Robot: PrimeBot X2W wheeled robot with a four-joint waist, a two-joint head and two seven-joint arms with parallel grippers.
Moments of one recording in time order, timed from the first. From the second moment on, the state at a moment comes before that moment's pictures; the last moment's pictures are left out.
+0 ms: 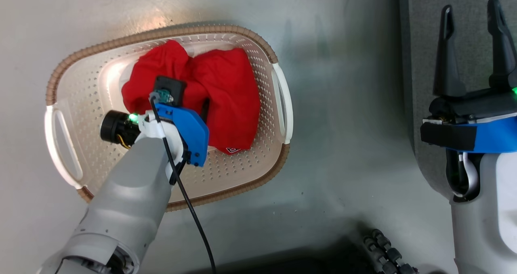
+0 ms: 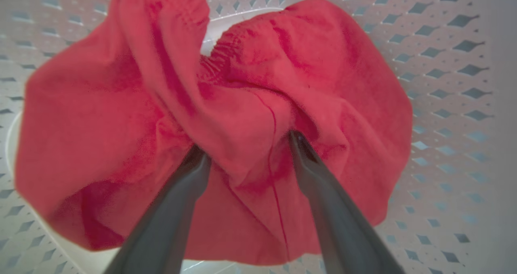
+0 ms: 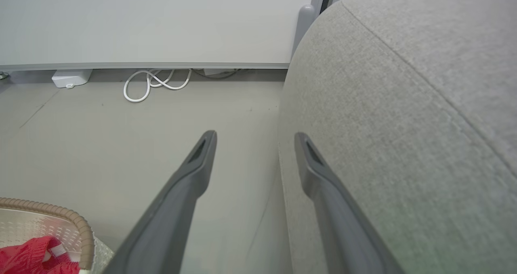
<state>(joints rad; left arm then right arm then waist) -0.94 0.05 -0.65 1.25 -0.49 -0.13 -0.06 -0.50 -0.06 -0.08 0.03 0.07 0.13 -0.27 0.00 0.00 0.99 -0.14</state>
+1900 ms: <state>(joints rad) -0.87 0.06 -1.05 1.10 -0.79 -0.13 -0.25 -0.47 -0.08 -0.09 0.11 0.07 0.13 -0.26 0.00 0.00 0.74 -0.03</state>
